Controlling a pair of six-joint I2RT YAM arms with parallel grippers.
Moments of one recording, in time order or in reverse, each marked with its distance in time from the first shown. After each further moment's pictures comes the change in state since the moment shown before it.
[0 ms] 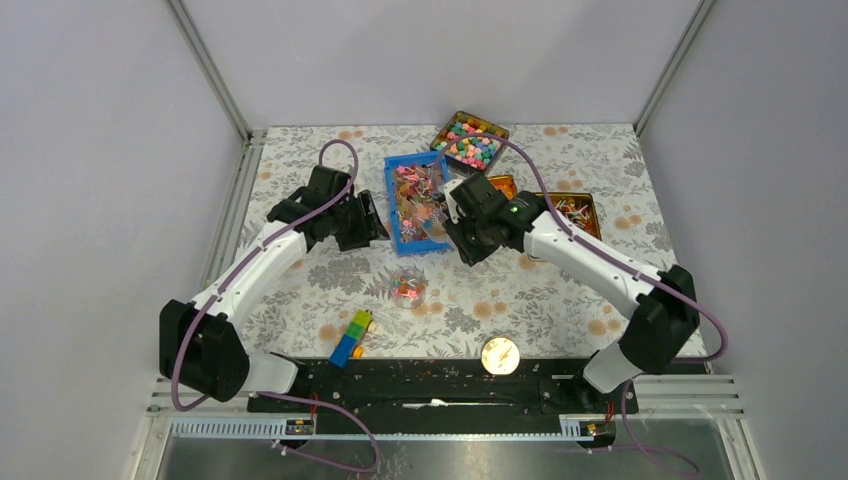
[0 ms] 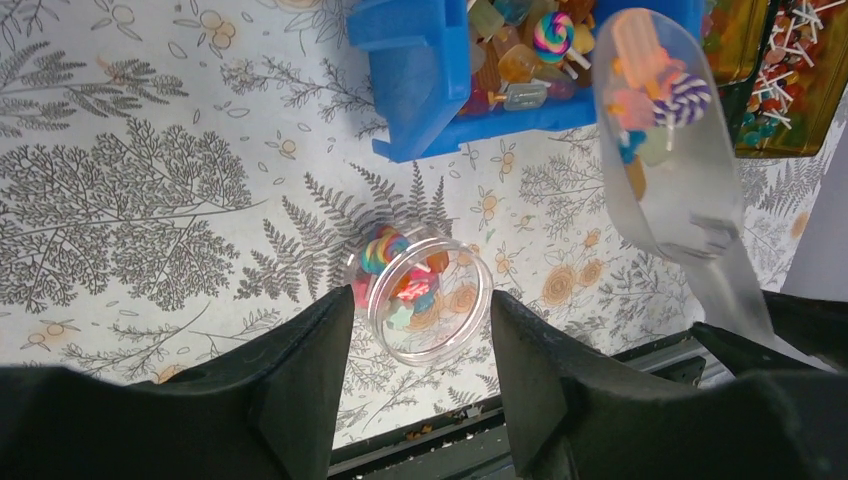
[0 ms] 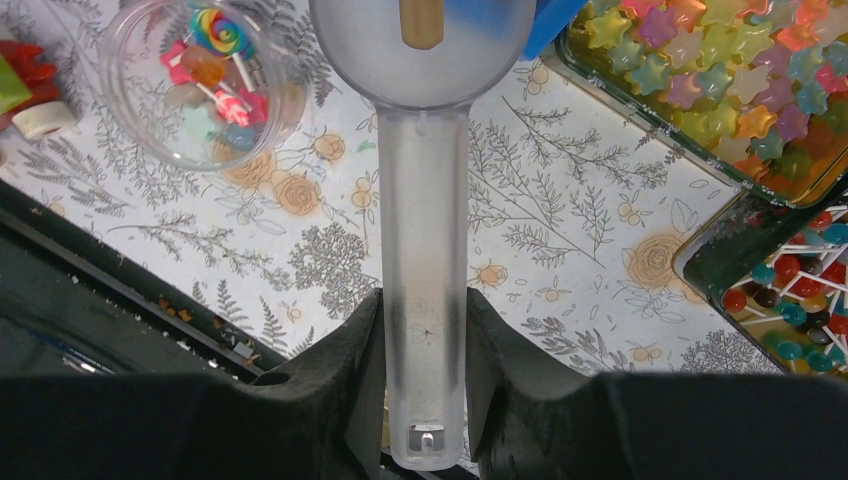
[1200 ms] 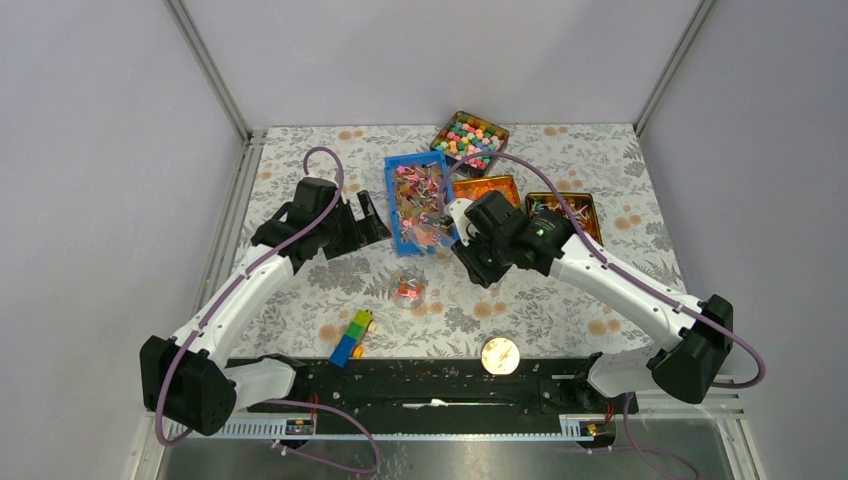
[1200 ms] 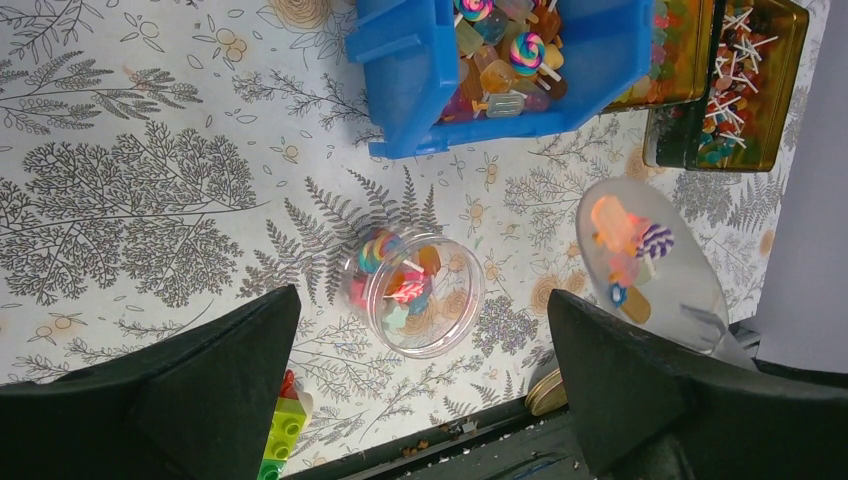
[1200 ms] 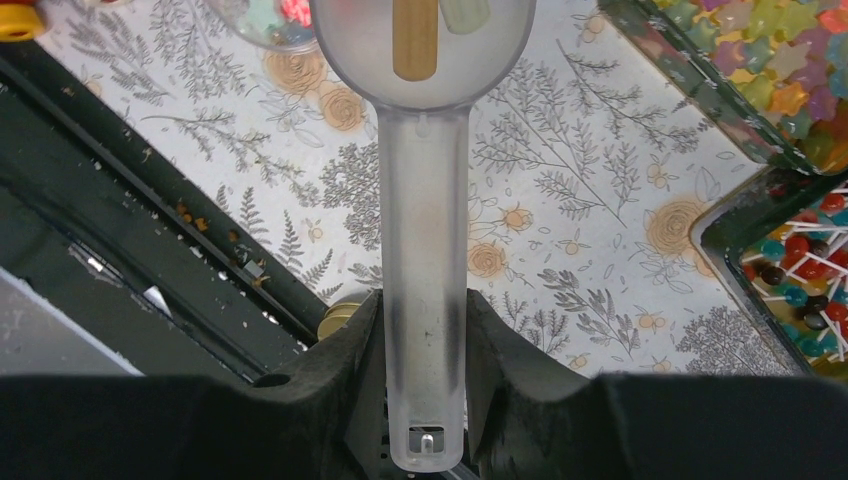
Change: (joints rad) left arm 0.000 -0.172 -0.122 0.068 -0.035 -0.033; right arm 0.070 -0.207 -0.105 -0.071 -0.048 -0.068
